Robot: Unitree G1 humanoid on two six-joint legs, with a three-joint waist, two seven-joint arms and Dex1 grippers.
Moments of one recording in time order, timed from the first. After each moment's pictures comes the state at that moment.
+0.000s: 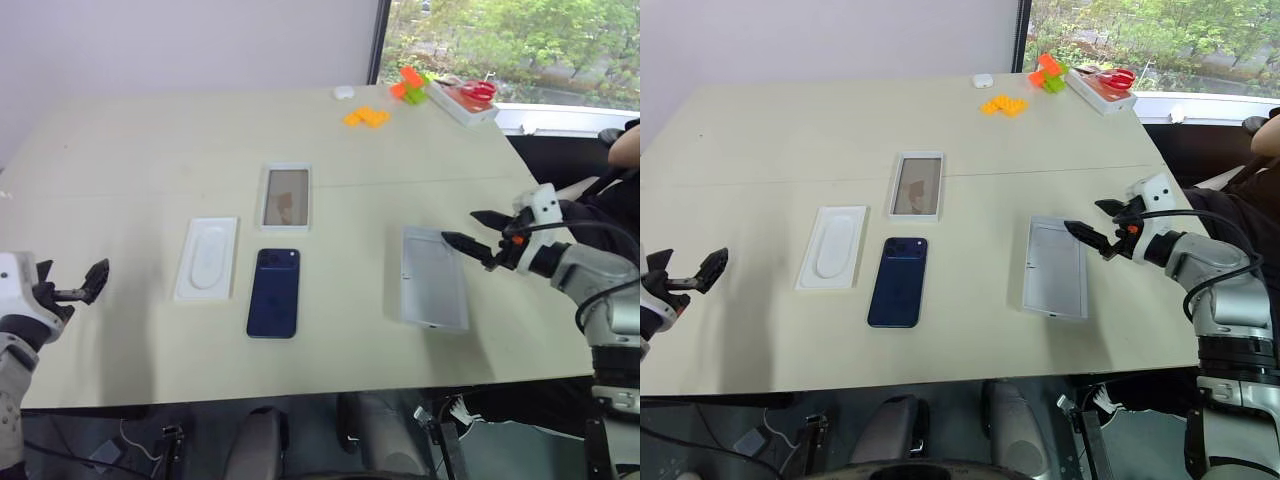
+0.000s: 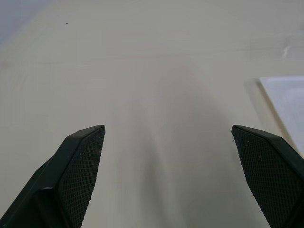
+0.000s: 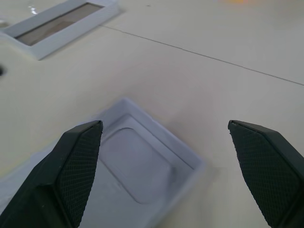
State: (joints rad) left arm 0.15 0.58 0.69 -0.32 -0.51 0.59 -0.37; right arm -0.37 -0.72 -0.20 0.11 0.42 0.49 0.87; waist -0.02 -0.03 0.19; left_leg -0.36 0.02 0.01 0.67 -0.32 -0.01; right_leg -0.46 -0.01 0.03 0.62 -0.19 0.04
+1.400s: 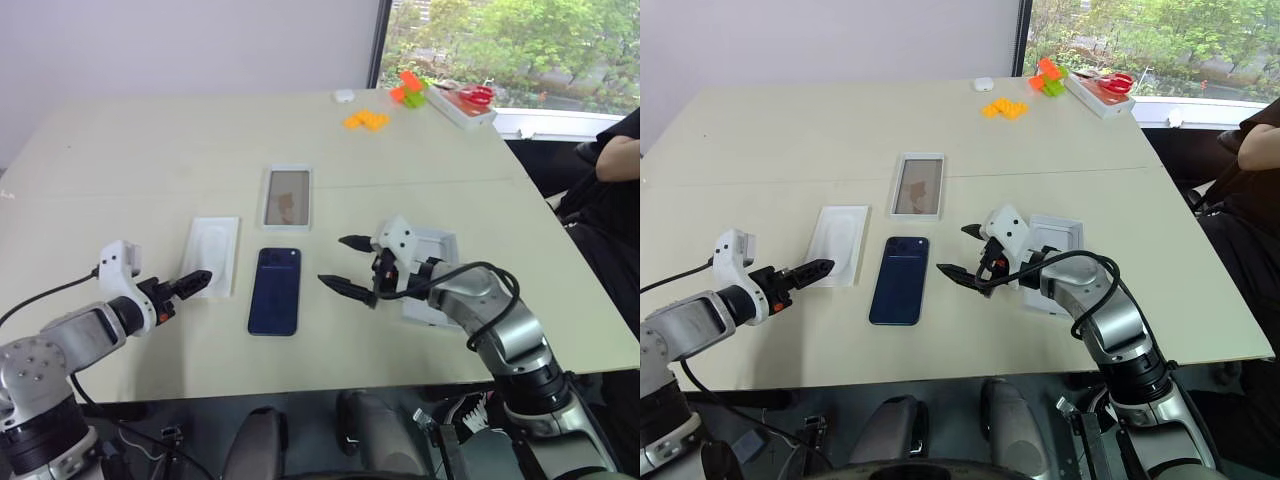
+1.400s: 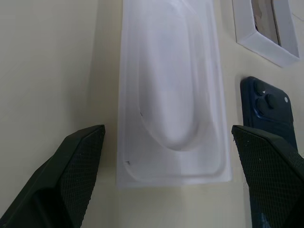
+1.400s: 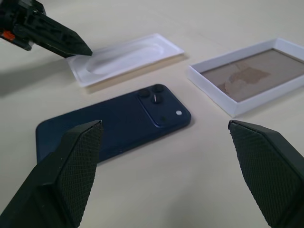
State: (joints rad) left arm -0.22 0.44 0.71 -0.32 -1.02 1.51 -0.02; right arm -0.36 -0.46 0.19 -0.31 0.36 0.57 0.75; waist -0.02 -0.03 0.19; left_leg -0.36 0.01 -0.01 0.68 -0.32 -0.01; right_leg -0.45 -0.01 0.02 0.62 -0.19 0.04
